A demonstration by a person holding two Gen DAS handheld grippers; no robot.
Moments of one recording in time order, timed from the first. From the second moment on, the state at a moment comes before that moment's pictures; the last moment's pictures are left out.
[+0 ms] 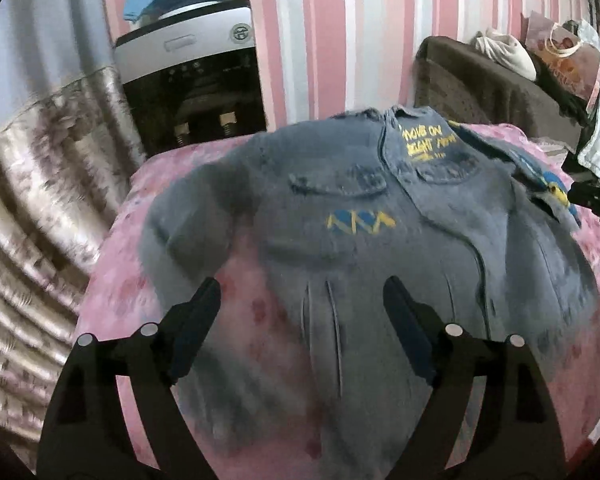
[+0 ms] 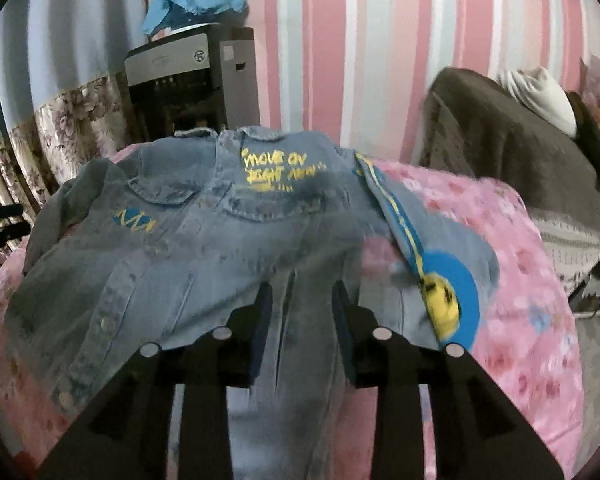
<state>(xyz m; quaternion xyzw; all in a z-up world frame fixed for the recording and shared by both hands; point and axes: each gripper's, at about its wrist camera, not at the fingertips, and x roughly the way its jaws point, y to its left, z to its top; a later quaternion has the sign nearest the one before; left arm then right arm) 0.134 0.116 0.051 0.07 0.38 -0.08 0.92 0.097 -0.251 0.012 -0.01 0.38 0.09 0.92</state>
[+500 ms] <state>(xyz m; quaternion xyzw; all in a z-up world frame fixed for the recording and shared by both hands) 0.329 0.101 0.056 0.10 0.38 -0.12 0.91 0.266 -0.229 0.027 -0.03 0.37 0.12 0.92</state>
